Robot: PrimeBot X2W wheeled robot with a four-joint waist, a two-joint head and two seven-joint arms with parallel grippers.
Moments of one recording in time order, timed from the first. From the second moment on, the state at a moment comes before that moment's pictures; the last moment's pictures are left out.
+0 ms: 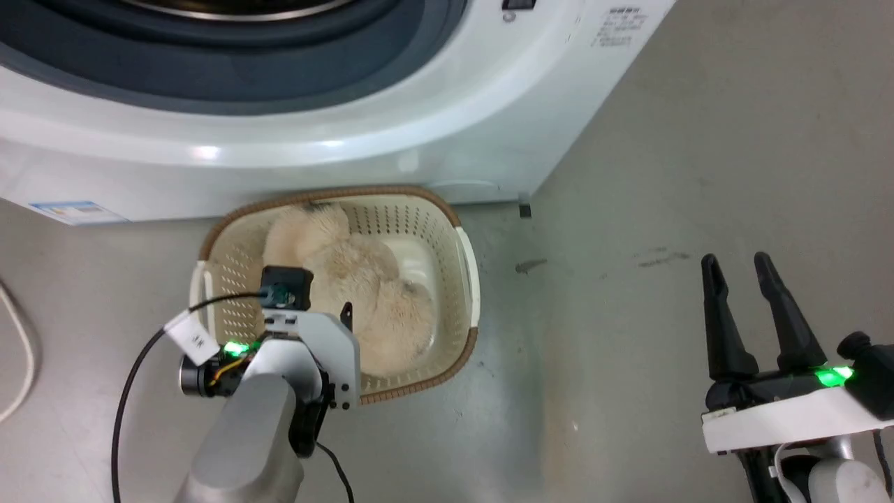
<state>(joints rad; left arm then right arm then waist) -0.51 0.12 -0.25 0.65 -0.24 0.07 0.19 -0.09 -0.05 0.01 -0.08 0.35 0.13 -0.15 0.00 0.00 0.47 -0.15</state>
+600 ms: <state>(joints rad) -0.76 0.20 -0.42 0.82 -0.20 0.17 0.31 -0.13 -0.05 0.03 -0.16 0.46 0.13 -0.19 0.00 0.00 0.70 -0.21</state>
